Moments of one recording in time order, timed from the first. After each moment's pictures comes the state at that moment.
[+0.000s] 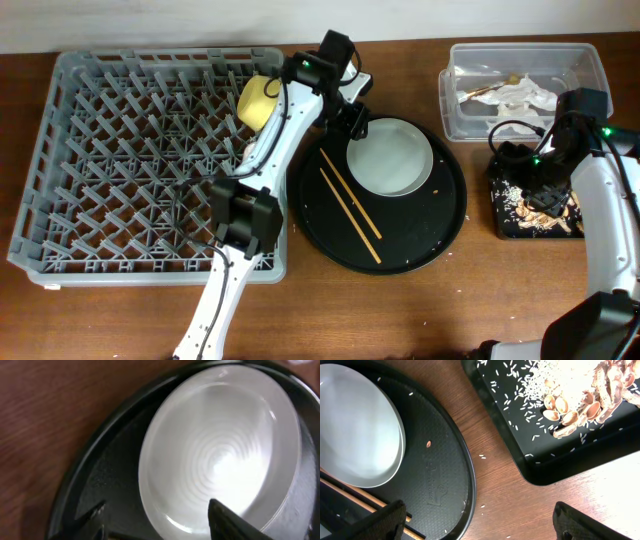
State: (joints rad) left arm -0.47 2.71 2.76 -1.32 0.33 0.01; right arm -0.27 1.58 1.36 -1.17 -0.13 0.33
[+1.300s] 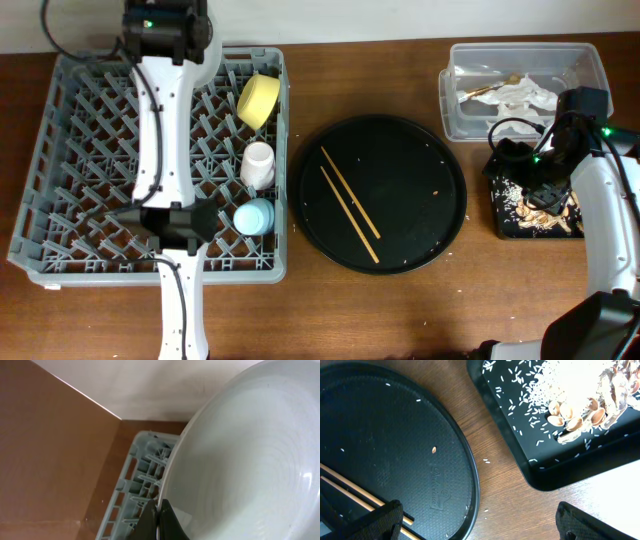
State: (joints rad) left arm -0.13 2.50 3.03 -1.36 -0.75 0.04; right arm -0.27 1.58 1.36 -1.14 -0.14 0.33
